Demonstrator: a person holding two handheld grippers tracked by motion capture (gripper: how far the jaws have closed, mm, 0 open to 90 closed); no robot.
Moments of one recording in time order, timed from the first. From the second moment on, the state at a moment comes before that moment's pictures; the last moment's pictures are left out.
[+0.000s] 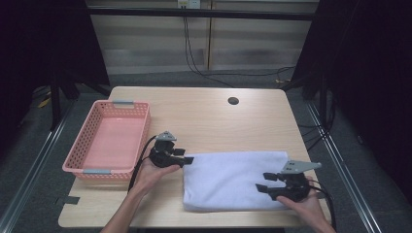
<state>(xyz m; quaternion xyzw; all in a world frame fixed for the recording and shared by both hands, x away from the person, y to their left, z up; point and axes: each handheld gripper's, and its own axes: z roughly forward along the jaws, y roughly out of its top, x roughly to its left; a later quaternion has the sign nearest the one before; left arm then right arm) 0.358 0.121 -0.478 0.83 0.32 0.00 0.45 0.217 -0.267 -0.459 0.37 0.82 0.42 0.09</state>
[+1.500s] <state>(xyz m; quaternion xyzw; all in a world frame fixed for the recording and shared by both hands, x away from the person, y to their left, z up) 0.374 0.117 -0.476 0.81 0.35 -0.06 0.47 0.234 -0.077 -0.472 0.22 0.89 0.40 0.07</state>
